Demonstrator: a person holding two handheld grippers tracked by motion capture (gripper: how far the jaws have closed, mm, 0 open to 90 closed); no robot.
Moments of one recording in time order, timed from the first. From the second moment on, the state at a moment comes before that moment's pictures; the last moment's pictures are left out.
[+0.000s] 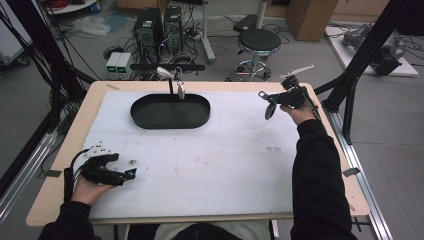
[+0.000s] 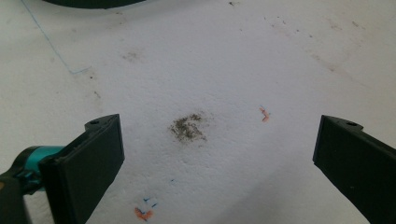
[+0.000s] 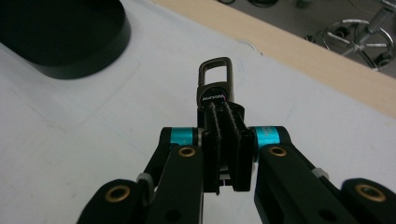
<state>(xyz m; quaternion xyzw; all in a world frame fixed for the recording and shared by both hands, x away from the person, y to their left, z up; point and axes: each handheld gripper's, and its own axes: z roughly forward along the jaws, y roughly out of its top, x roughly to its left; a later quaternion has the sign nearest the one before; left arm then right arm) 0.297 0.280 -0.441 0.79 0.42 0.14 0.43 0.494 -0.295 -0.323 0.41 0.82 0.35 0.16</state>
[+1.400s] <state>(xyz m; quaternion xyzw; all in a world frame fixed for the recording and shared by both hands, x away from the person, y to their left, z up) 0.294 0.279 -0.440 0.79 0.42 0.14 0.43 0.493 -0.165 -0.274 0.29 0.85 0.42 0.15</state>
